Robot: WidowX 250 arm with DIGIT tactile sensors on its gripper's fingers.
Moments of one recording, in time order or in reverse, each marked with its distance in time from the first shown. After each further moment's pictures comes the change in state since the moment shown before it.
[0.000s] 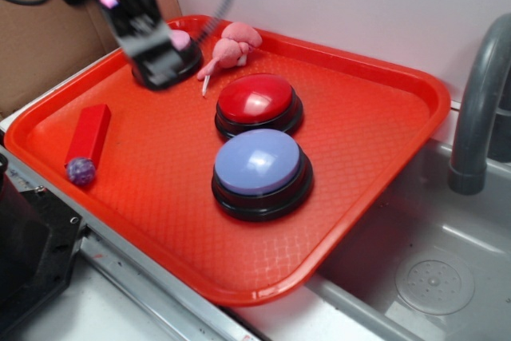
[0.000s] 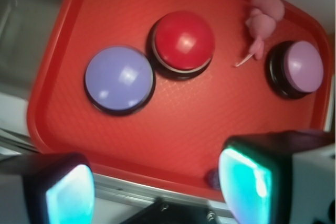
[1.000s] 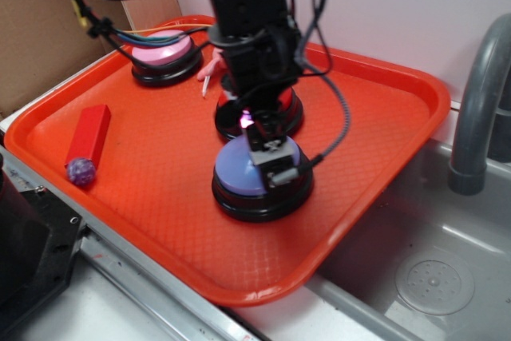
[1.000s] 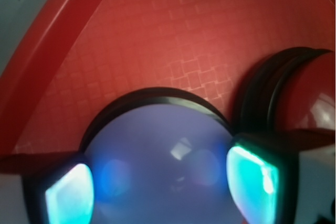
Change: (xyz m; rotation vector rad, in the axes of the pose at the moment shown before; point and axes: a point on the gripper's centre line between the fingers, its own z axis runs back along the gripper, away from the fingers) arm 0.052 -0.039 -0.102 -0.205 0.017 -0.123
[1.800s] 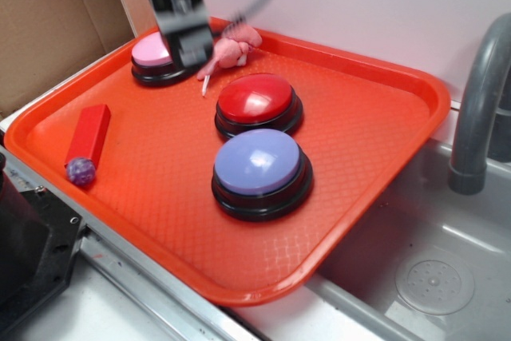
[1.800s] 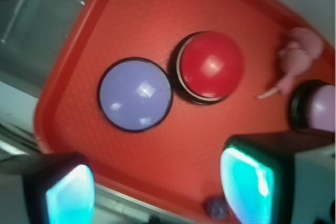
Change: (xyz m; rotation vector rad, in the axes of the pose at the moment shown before) arm -0.038 0.012 0.141 0.079 0.043 0.060
